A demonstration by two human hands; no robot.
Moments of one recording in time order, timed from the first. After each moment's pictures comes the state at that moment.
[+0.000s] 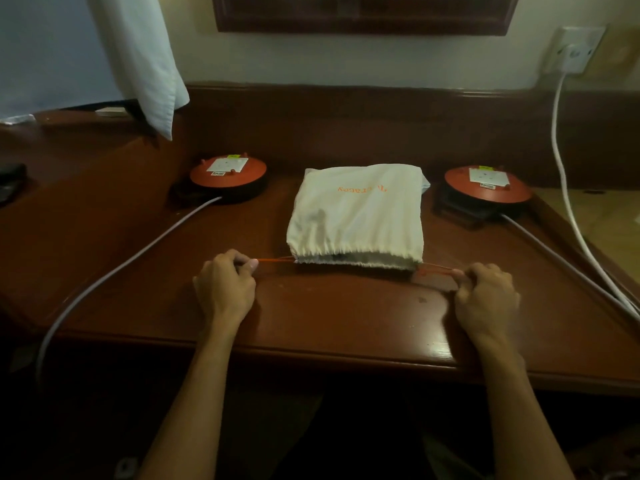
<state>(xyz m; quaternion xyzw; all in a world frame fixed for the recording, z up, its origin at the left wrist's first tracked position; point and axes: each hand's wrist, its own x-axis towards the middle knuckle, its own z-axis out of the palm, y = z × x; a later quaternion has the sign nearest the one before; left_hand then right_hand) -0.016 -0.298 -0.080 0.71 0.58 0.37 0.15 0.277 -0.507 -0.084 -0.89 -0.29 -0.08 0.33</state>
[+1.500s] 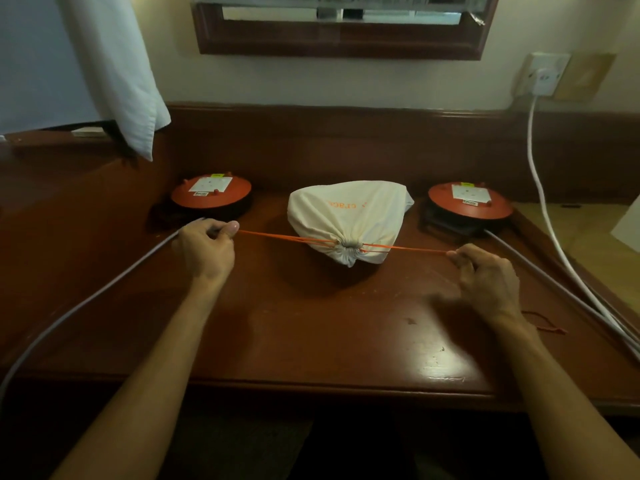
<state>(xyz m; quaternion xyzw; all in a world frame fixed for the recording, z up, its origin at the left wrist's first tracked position) 0.017 -0.253 -0.020 0.64 0.52 0.50 0.25 0.344 -0.488 -0.065 -0.83 -0.41 -0.15 0.35</state>
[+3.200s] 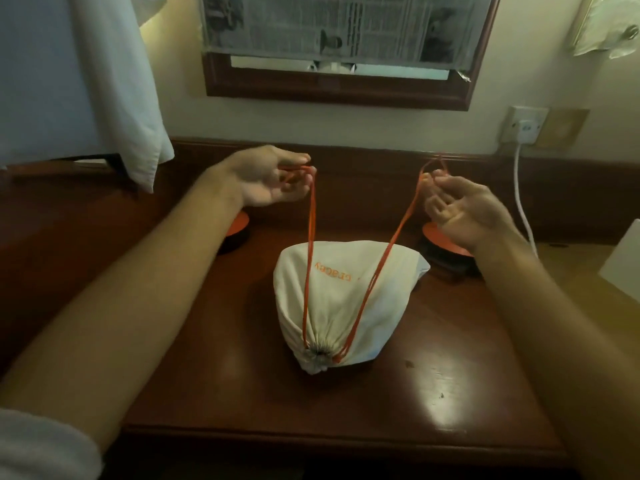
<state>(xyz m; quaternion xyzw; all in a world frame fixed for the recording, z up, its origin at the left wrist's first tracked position) 0.094 -0.215 0.141 0.59 0.25 0.22 0.74 0.343 -0.407 0.100 -0.36 -0.22 0.42 0.80</state>
